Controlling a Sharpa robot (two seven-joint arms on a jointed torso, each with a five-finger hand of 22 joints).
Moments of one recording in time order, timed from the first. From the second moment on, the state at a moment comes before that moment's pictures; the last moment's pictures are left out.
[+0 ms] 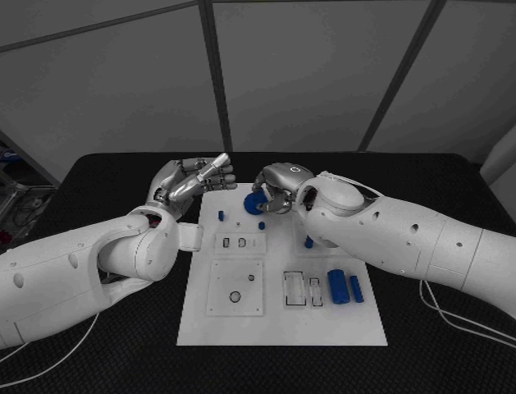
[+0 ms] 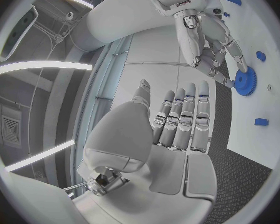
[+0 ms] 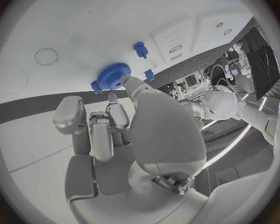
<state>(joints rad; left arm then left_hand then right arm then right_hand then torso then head) 1.09 -0.89 0.09 1.63 -0.03 -0.47 0.51 1.36 0.05 -0.11 0.10 0.12 0.97 0.21 0.07 0.07 1.03 0.18 0.07 0.06 1.07 0.13 0.11 0.10 0.18 0.87 0.24 0.37 0.15 1.20 -0.39 0.05 1.19 -1.66 -0.26 -0.22 1.38 -0.14 0.29 0.10 0.26 0.86 0.17 0.12 0.07 1.32 0.08 1.31 1.19 1.47 0.00 1.56 1.31 0.11 1.29 0.11 1.33 1.04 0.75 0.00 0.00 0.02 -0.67</state>
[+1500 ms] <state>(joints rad) 1.09 -0.89 0.09 1.62 -0.03 -0.47 0.51 1.36 0.06 -0.11 0.10 0.12 0.97 0.22 0.07 0.07 1.02 0.18 0.07 0.06 1.07 0.13 0.10 0.10 0.18 0.87 0.24 0.37 0.15 1.21 -0.42 0.06 1.21 -1.59 -0.20 -0.25 1.18 -0.10 0.28 0.21 0.40 0.90 0.17 0.11 0.07 1.32 0.09 1.33 1.22 1.47 0.00 1.56 1.31 0.11 1.30 0.11 1.33 1.05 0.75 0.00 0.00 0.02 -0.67</state>
